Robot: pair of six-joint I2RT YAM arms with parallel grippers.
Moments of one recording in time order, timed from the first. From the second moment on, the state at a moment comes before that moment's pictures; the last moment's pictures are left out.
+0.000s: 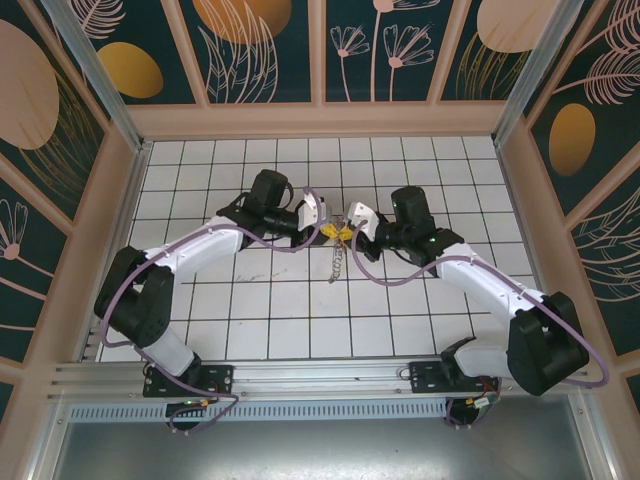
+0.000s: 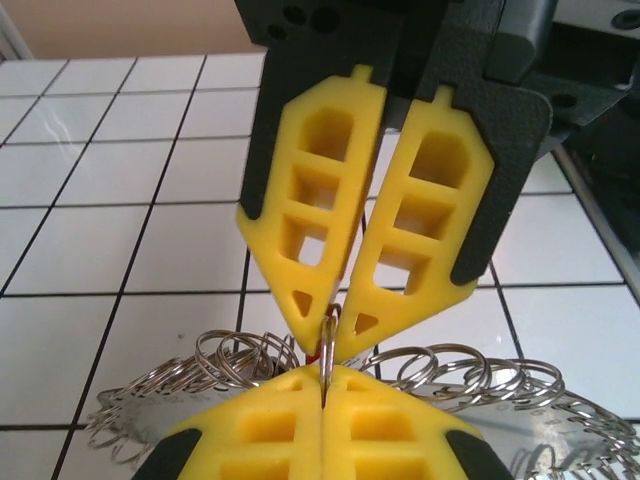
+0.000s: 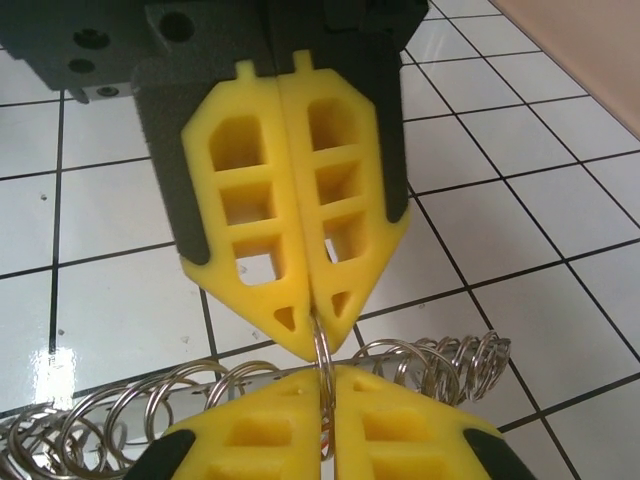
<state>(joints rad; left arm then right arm) -0.58 1.63 1.08 -0.11 0.87 0.55 0.51 1.28 0.82 -0.14 -0.63 -0.54</state>
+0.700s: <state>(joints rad) -0.56 1.61 0.95 0.29 0.97 0.30 0.44 1.26 0.78 -0.01 -0.77 -0.47</state>
